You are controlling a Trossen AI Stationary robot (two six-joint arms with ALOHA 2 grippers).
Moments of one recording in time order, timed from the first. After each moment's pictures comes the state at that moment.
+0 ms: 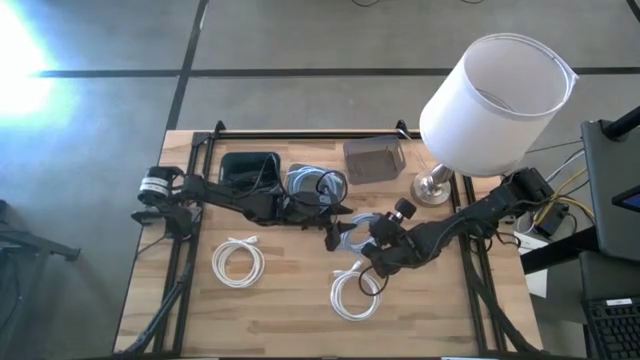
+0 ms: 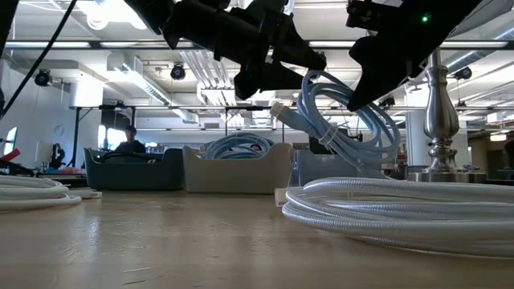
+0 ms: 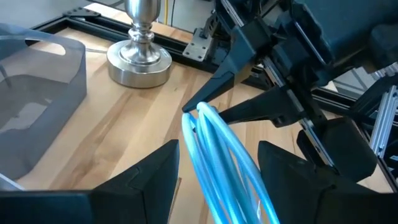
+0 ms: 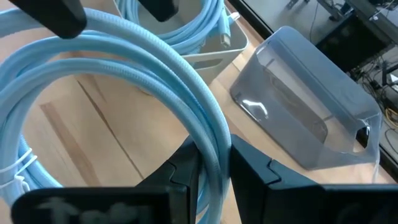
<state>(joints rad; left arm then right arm) -0.05 1.72 1.09 0.31 -0.13 -0.32 0.42 1.57 1.01 -0.76 0.92 0.86</state>
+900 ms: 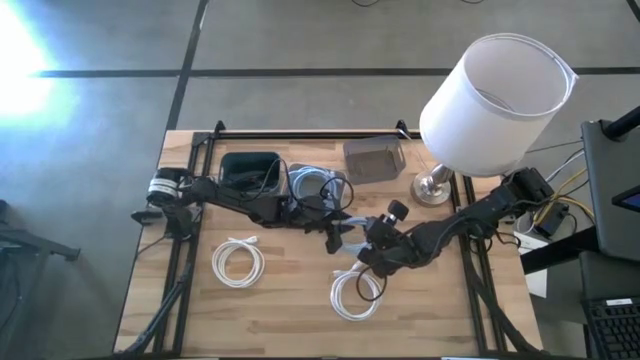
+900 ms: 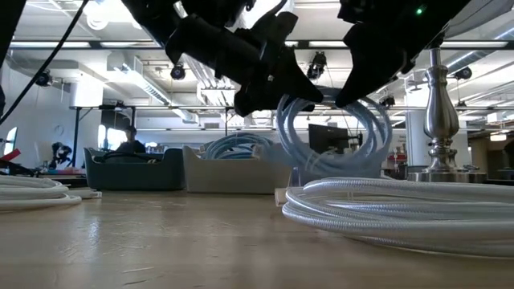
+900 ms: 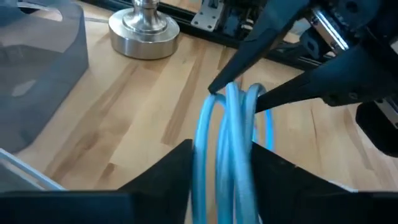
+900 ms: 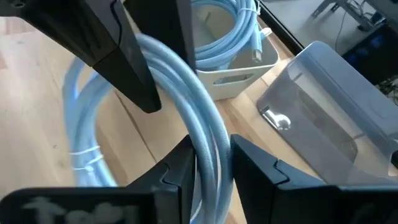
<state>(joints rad) -0.05 1.78 1.08 0.30 -0.13 -0.31 0.42 1.57 1.01 -0.62 0.86 0.73</state>
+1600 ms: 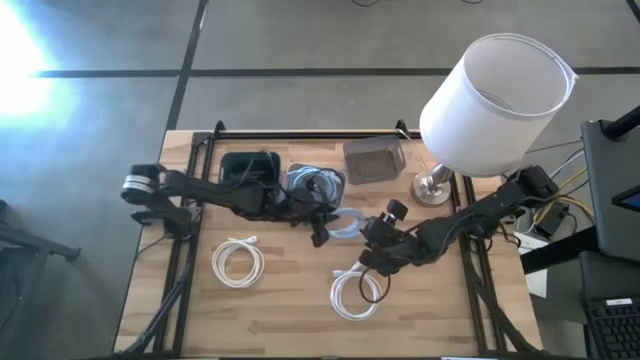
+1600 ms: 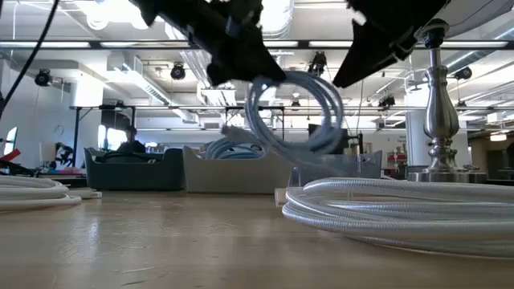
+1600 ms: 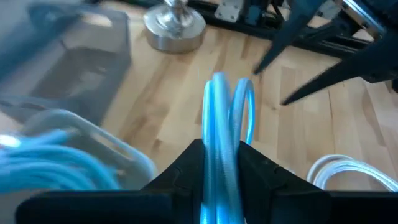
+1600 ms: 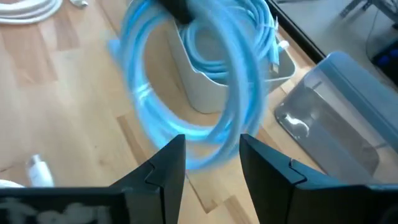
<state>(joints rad) -0.04 1.58 1.08 -0.01 -0.21 -0.27 0.43 1.52 1.06 -0.64 0.79 0.69</state>
